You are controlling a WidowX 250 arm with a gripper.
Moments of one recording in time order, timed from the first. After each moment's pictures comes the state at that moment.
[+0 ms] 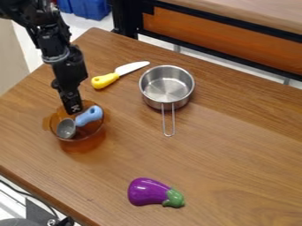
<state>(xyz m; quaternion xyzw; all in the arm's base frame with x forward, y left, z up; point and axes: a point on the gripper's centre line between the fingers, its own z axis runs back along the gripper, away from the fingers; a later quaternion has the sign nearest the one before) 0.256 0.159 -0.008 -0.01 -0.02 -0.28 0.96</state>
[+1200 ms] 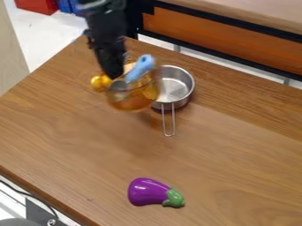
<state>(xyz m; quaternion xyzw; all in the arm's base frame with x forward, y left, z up) 0.300 0.073 0.071 -0.12 -0.01 -0.14 0.98</state>
